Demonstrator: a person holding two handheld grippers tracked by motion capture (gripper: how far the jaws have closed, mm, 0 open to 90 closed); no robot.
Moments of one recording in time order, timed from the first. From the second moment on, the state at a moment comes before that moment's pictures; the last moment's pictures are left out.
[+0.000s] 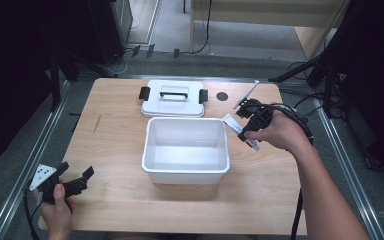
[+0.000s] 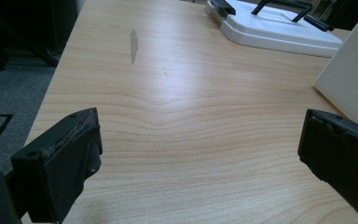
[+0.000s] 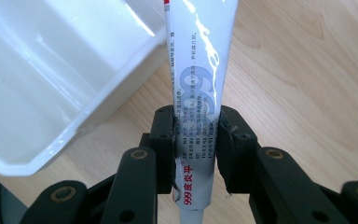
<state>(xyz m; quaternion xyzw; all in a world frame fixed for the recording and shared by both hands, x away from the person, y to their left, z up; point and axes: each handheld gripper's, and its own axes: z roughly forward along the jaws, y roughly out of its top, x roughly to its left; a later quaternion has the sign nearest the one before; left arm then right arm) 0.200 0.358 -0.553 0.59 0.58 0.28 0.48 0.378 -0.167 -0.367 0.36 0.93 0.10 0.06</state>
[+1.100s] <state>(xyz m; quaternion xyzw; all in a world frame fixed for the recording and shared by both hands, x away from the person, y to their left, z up) 0.201 0.358 -0.553 0.59 0.58 0.28 0.48 0.360 -0.110 -0.352 0.14 0.98 0.13 0.05</state>
